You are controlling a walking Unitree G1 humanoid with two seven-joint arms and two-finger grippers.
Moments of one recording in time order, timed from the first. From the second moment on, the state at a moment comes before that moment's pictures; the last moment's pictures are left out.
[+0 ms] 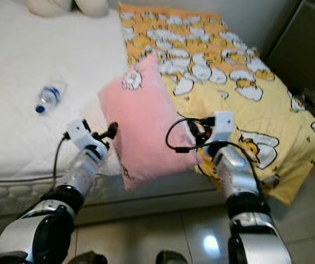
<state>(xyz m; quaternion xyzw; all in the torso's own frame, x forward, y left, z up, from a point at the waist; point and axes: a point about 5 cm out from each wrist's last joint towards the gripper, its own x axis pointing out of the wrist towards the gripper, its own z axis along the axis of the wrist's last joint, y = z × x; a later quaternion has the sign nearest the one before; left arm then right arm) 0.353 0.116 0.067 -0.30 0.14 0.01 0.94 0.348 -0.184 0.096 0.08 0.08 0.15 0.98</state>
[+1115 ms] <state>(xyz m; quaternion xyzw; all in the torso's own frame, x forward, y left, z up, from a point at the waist) 0.349 0.078 0.064 -0.42 0.15 -0.07 0.89 0.347 -0.188 0.067 0.16 0.14 0.11 0.97</state>
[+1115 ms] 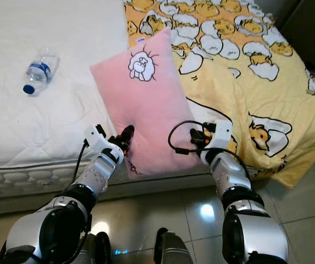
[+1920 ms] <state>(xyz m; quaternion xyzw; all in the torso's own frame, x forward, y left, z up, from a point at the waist) 0.351 0.072 0.070 -0.33 0.14 -0.10 0.93 0.343 -0.179 0.064 0.18 0.12 0.12 0.97</state>
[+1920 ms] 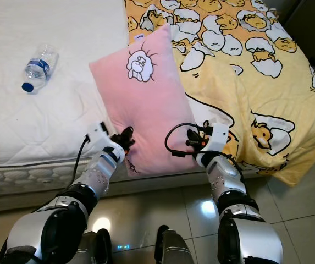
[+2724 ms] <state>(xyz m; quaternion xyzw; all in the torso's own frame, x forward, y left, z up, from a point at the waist) 0.383 0.108 0.166 -0.18 -0.07 -0.14 0.97 0.356 -0.209 0.167 0.18 -0.12 0.06 0.97</state>
